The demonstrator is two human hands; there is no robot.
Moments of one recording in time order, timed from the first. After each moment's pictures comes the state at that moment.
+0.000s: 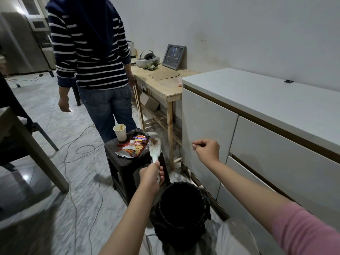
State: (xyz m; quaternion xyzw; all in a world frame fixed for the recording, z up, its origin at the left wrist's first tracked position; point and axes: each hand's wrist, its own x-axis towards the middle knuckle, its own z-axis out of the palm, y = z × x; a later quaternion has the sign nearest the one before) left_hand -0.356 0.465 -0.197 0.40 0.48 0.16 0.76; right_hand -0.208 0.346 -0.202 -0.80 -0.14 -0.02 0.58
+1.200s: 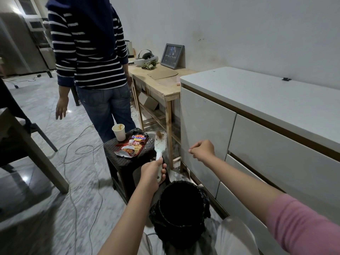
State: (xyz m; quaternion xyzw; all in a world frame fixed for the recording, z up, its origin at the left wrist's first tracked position) left_hand -0.359 0.460 -0.191 0.46 0.42 0.13 0.77; right_hand -0.201 0.352 -0.203 -0.85 -0.09 0.12 0.50
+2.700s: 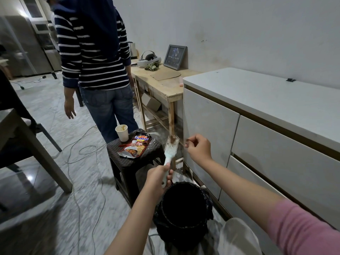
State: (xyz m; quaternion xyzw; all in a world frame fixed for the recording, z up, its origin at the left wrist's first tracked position) left_hand -0.363 0.449 -0.195 0.47 0.42 0.09 0.77; right_hand -0.226 0.366 -0.193 -0.77 -0.21 -0.01 0.60
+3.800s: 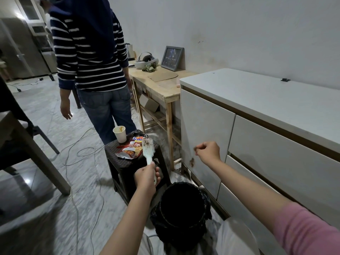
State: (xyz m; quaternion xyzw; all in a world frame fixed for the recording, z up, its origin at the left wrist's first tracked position) left_hand -0.363 0.463 -0.201 0.43 0.49 0.22 0.72; right_hand -0.203 0.334 -0.206 -0.84 -0.11 0.05 0.53
